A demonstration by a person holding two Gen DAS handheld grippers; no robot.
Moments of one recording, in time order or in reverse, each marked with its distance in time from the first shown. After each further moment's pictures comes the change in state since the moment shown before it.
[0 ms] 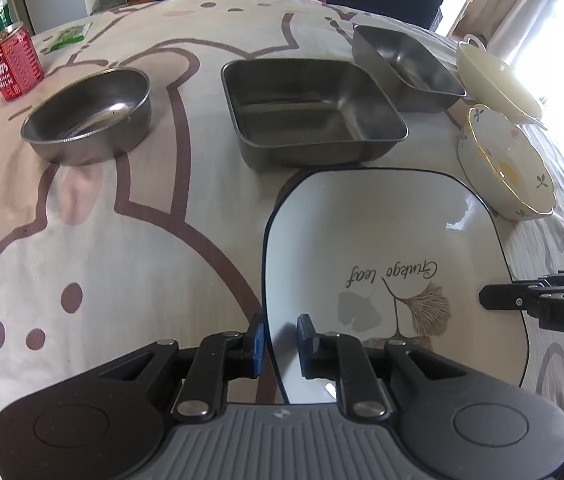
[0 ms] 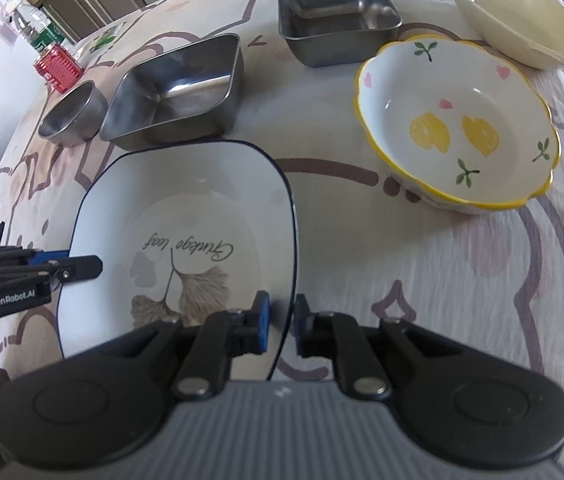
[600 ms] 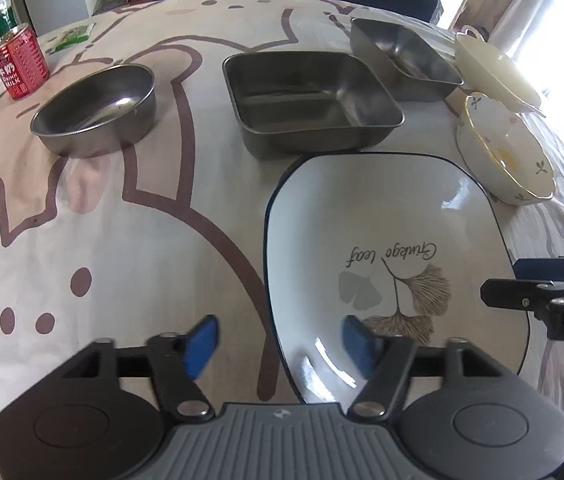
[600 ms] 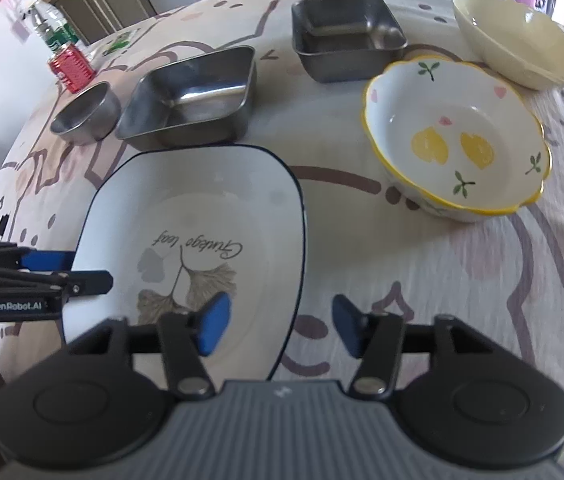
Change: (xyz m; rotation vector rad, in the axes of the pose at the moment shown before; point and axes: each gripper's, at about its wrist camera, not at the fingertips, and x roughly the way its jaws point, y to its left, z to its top) left arm -0.010 -0.003 -0.011 0.016 0.015 0.018; right arm -0.012 0.005 -0.012 -0.041 -0.060 -0.004
